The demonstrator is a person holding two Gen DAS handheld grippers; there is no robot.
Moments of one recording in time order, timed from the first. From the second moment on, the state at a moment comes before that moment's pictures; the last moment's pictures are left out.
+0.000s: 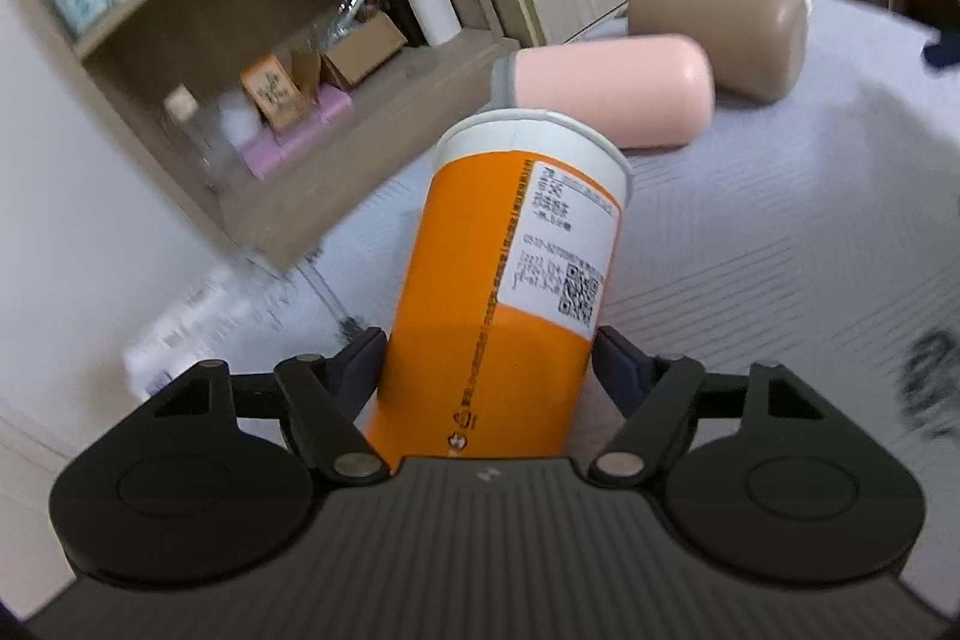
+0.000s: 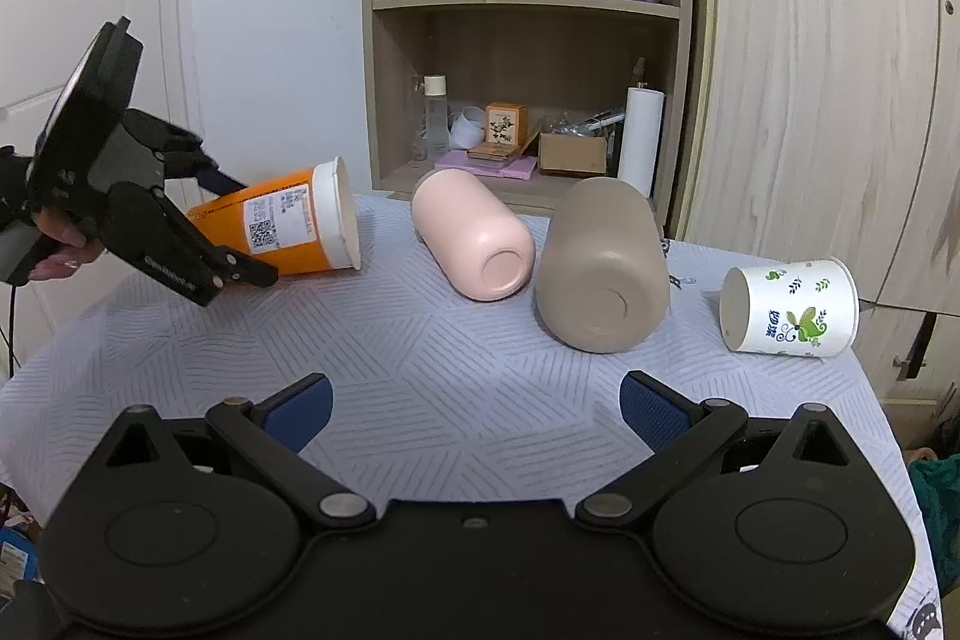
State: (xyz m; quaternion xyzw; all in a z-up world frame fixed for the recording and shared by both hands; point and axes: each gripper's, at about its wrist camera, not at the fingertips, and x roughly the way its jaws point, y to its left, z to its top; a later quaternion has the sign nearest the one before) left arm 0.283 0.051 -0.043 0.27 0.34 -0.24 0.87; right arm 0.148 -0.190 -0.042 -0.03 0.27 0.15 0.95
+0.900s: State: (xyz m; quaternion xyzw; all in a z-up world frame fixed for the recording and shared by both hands) left arm 0.236 -0.030 -0.026 -0.02 0.53 -0.21 0.82; right arm 0.109 -0.230 -0.042 0.01 0.28 0.18 0.94
